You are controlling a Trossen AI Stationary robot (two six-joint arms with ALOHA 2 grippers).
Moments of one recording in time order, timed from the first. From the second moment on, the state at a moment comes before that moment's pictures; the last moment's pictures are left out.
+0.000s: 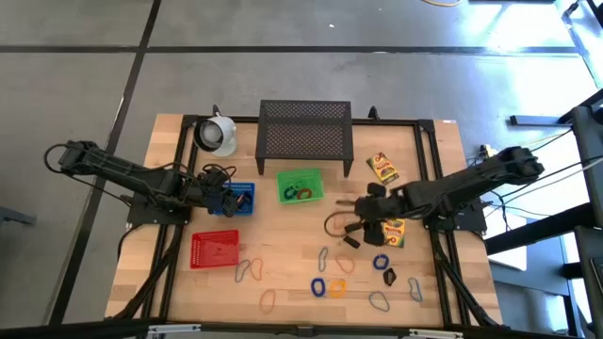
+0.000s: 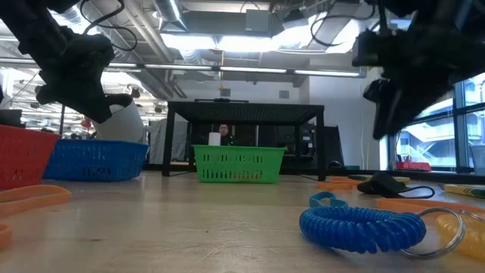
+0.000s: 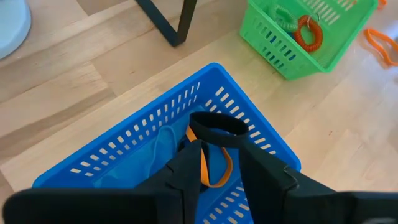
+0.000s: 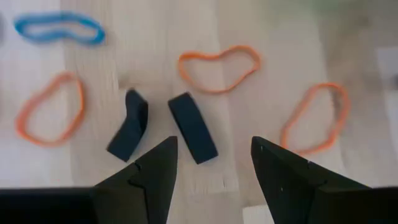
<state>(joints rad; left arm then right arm) -0.23 0.81 0.50 -0.71 -0.47 -1.08 0.28 1.33 0.74 -0.57 0.15 0.34</state>
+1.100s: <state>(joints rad) -0.23 0.81 0.50 -0.71 -0.48 -1.06 0.29 1.62 0.75 -0.46 0.11 0.30</state>
